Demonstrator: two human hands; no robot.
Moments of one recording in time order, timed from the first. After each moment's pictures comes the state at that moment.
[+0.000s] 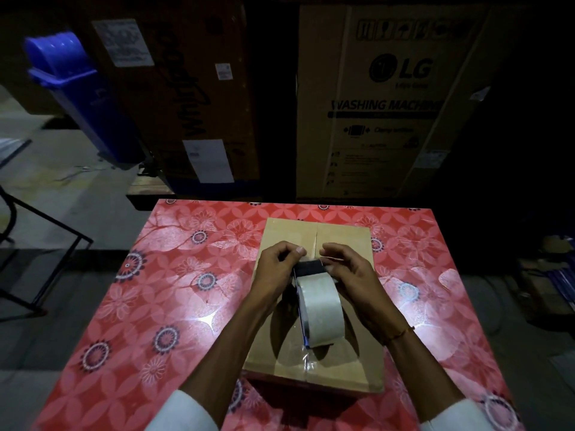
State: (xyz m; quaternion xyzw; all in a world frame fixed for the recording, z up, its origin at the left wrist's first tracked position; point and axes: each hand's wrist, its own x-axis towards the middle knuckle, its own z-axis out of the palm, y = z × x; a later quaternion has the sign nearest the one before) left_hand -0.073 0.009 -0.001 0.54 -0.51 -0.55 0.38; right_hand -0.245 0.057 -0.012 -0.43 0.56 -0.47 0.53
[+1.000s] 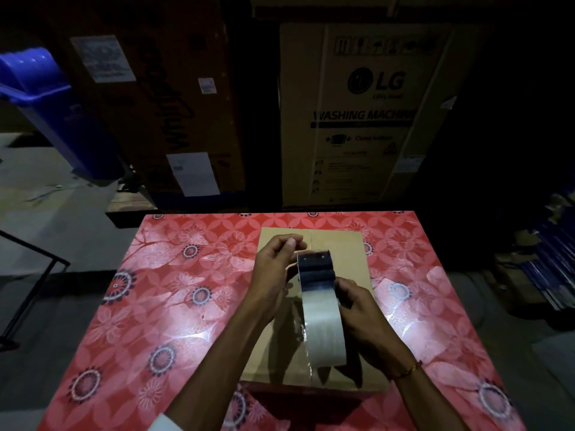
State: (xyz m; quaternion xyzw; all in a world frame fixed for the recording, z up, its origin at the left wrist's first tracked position) left_hand -0.069 0.016 0.035 0.46 -0.43 -0.64 0.43; right_hand -0.228 0.103 -0.019 -0.47 0.55 -0.46 0.51
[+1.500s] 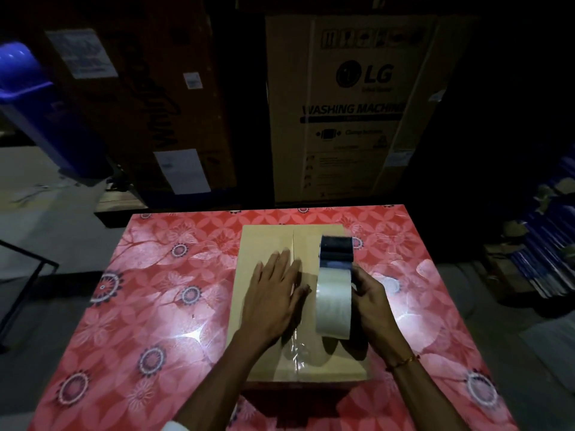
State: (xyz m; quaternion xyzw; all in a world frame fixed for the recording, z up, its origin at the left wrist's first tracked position) left_hand -0.068 0.035 -0.040 0.49 -0.85 -0.16 0.08; right_hand -0.256 0.101 -0.028 -0.41 0.57 -0.56 0.43
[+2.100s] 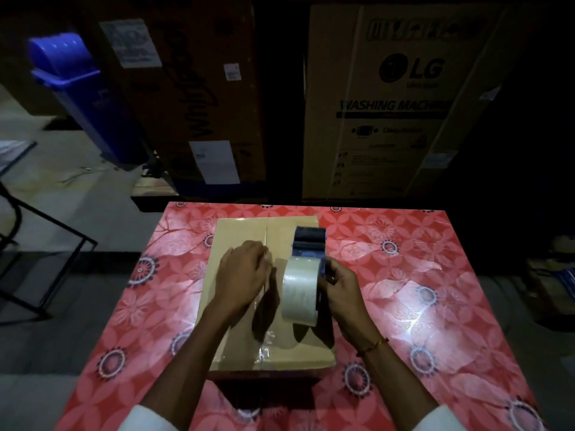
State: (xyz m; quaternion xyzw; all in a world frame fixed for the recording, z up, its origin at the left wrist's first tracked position) left_hand 0.026 -0.015 -0.009 0.60 -0.75 -0.19 0.21; right_hand -0.170 0.044 -0.033 -0.43 0.55 -0.53 0.48
